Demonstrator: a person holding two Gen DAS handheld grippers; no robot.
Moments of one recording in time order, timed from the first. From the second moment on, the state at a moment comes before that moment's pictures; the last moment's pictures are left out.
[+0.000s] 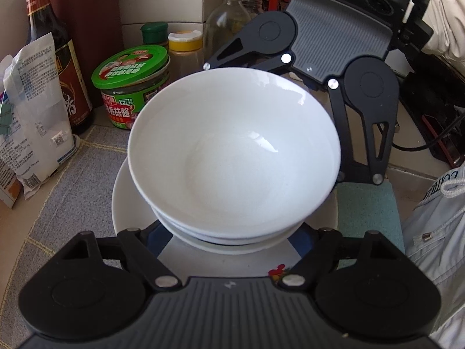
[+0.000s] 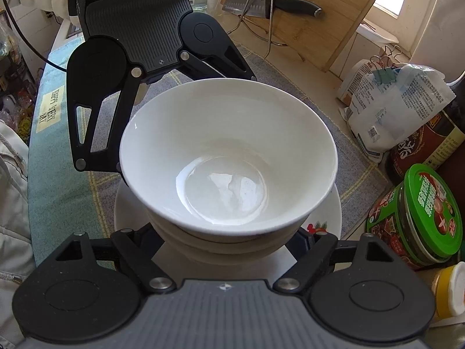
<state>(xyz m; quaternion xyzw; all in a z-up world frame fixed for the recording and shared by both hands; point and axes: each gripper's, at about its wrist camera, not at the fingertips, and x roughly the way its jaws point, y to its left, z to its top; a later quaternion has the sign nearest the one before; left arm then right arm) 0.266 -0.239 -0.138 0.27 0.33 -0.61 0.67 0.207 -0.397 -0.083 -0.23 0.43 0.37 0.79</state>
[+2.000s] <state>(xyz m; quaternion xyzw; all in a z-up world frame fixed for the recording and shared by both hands) 0.116 -0.078 -0.037 0.10 0.26 -0.33 0.90 0.033 -0.260 0.013 0.06 0.39 -0.21 0.89</state>
